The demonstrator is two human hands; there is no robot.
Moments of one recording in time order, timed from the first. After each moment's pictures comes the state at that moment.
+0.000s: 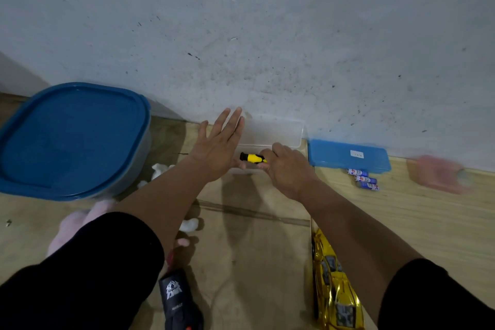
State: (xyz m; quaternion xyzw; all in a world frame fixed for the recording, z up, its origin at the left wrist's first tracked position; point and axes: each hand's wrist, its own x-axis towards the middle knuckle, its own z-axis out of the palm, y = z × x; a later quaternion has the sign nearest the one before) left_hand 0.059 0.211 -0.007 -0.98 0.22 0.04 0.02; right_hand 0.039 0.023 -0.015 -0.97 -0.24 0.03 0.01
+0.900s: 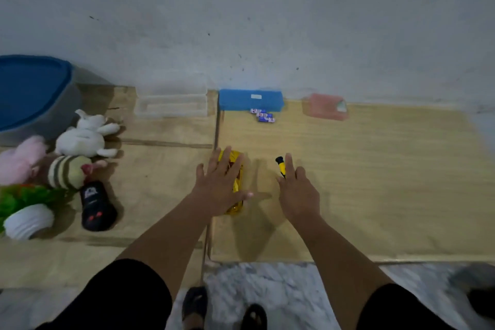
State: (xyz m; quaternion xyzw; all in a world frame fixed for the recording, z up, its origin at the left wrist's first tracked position) left_hand -0.173 0.007 -0.013 -0.97 0.17 0.16 -0.07; right_hand -0.205 -0.177 -0.033 -0.99 0.11 0.03 0.11
